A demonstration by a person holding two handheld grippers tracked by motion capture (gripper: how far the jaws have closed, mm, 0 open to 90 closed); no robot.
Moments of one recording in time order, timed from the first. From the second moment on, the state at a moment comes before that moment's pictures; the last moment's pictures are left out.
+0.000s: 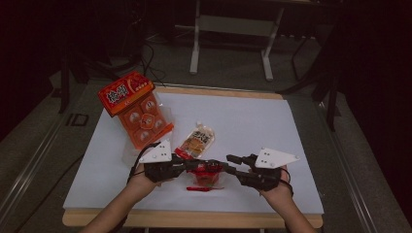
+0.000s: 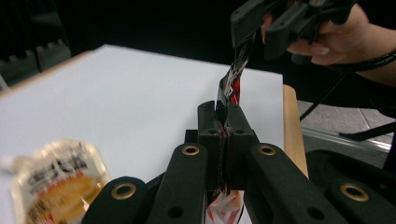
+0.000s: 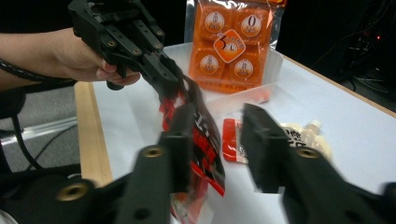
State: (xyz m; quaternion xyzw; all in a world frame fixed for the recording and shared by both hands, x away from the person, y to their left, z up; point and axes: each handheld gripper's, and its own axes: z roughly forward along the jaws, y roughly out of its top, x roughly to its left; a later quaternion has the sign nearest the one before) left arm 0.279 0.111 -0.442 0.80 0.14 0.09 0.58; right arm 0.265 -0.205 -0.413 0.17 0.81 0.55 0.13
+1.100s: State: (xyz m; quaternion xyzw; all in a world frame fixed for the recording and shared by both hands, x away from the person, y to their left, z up) left arm 0.313 0.193 -0.364 0.77 0.12 0.20 0.59; right arm 0.269 -0.237 -0.417 0.20 0.77 0.60 0.10
